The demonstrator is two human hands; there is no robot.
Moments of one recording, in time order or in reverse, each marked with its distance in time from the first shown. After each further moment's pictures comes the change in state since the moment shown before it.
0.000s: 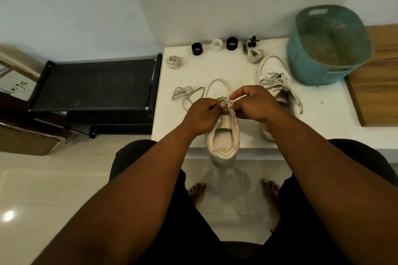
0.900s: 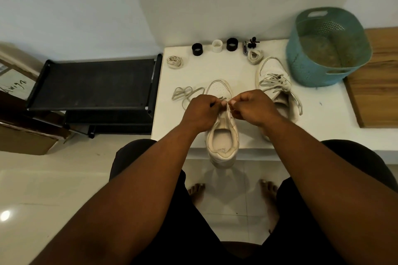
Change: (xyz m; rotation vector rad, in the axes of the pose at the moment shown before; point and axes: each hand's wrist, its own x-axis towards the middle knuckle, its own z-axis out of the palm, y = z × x) left_hand 0.003 0.007 -0.004 0.083 0.051 -0.038; right_hand 0.001 0.011 0.005 -0.089 0.055 -0.080
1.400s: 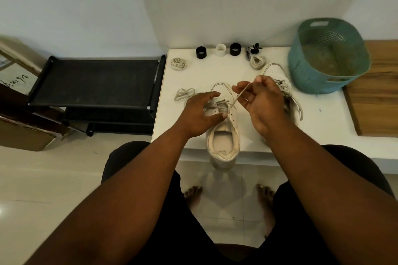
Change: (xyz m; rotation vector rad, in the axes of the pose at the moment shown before) left_hand -0.014 -0.023 -0.015 -0.106 0.026 0.171; right_hand -0.015 -0.026 0.002 0.777 0.156 -0.061
